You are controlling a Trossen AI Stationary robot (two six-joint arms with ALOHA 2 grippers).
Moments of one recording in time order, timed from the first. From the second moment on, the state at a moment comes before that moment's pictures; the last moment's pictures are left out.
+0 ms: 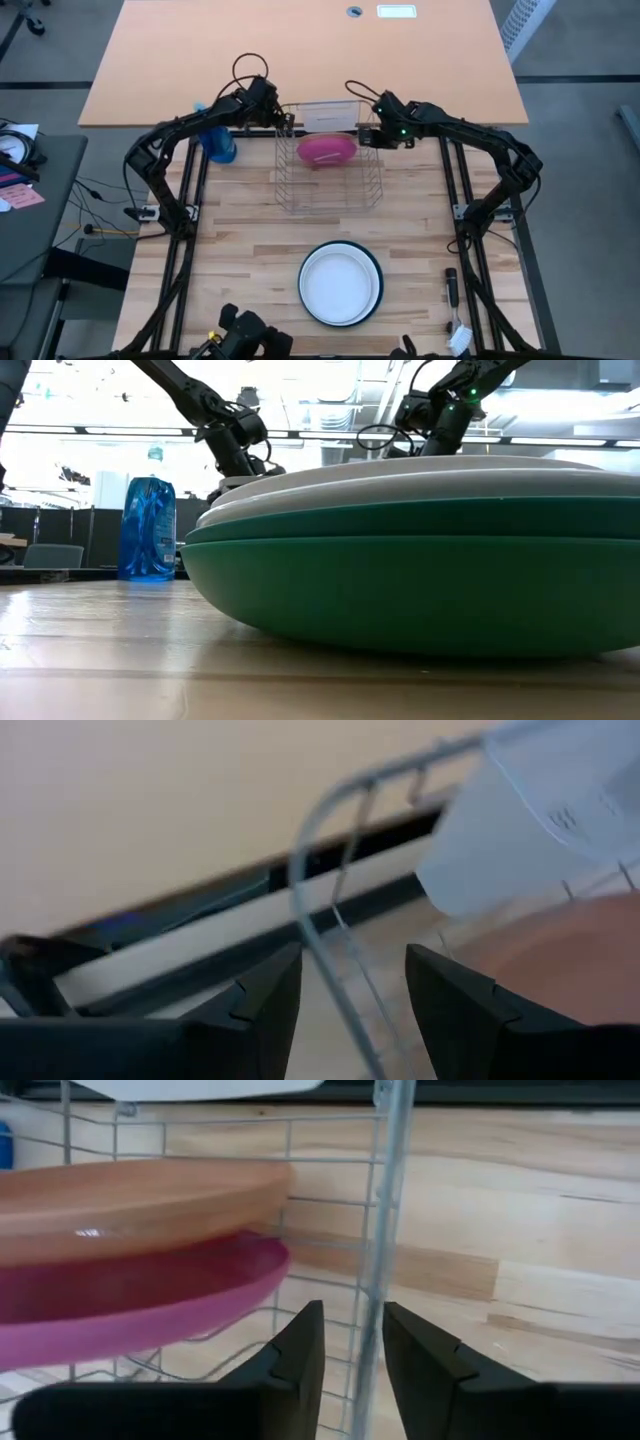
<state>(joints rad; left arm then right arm) 0.85 1.72 1.35 -0.45 -0.05 -0.34 -0.67 1.61 1.30 -0.77 -0.05 0.80</state>
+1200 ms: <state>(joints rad) 0.74 1.72 1.54 -0.61 0.03 -0.30 -0.63 1.57 1.32 -0.99 -0.02 0.70</state>
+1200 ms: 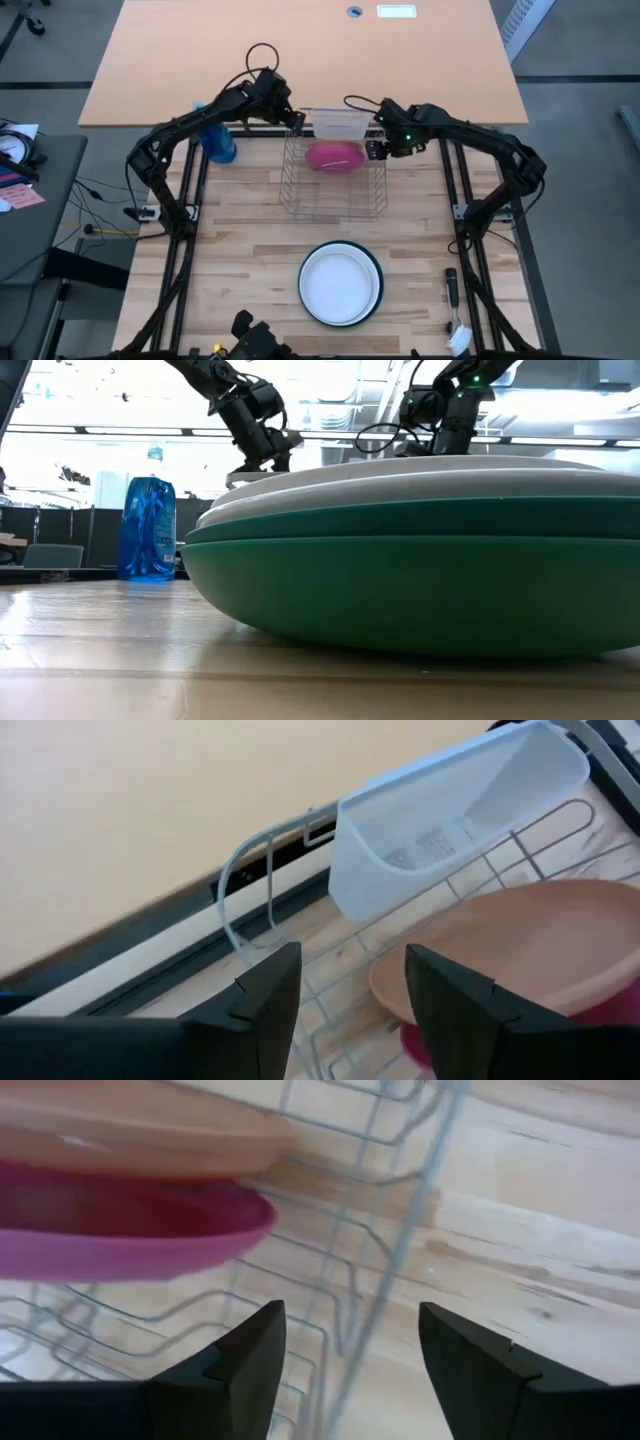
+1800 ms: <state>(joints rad) 0.62 1.67 1.71 -0.82 0.26 -0.25 -0.74 1.57 1.57 -1.11 -0.03 0.49</state>
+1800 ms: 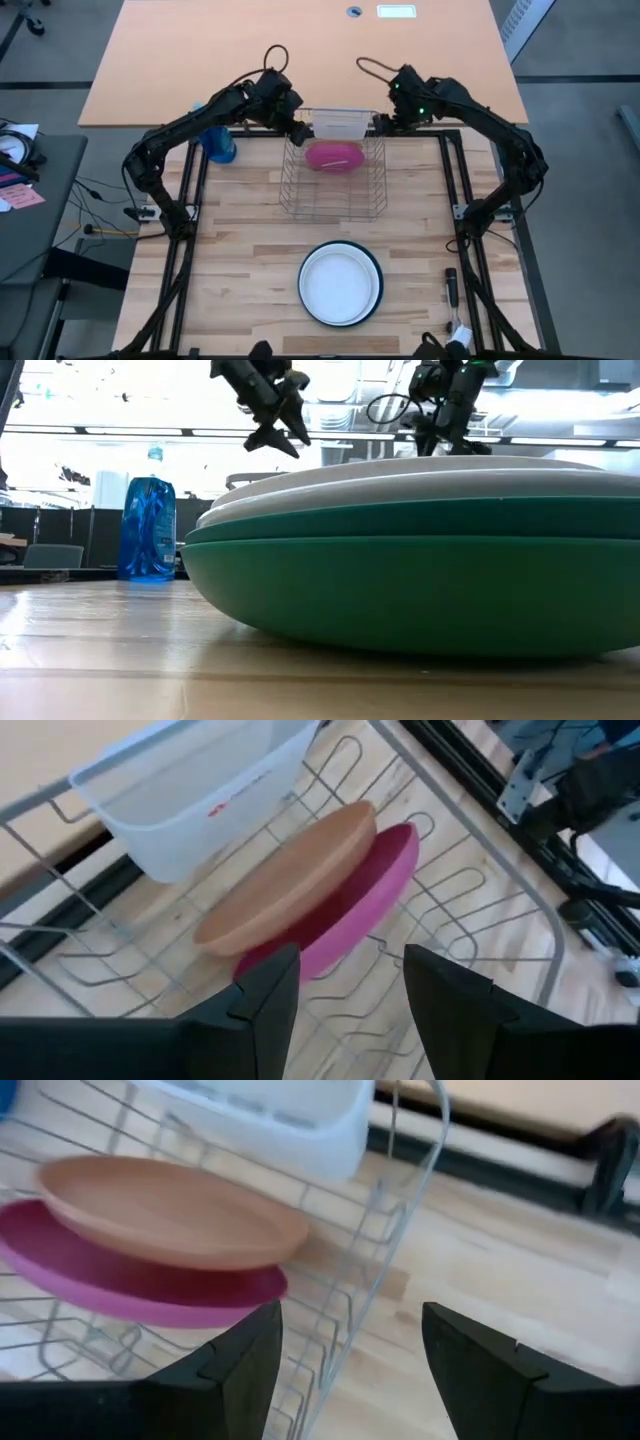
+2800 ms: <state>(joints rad) 0.27 1.67 1.70 -0.69 0.38 -0.85 -0.93 1.55 1.65 -1.27 -0.42 0.09</state>
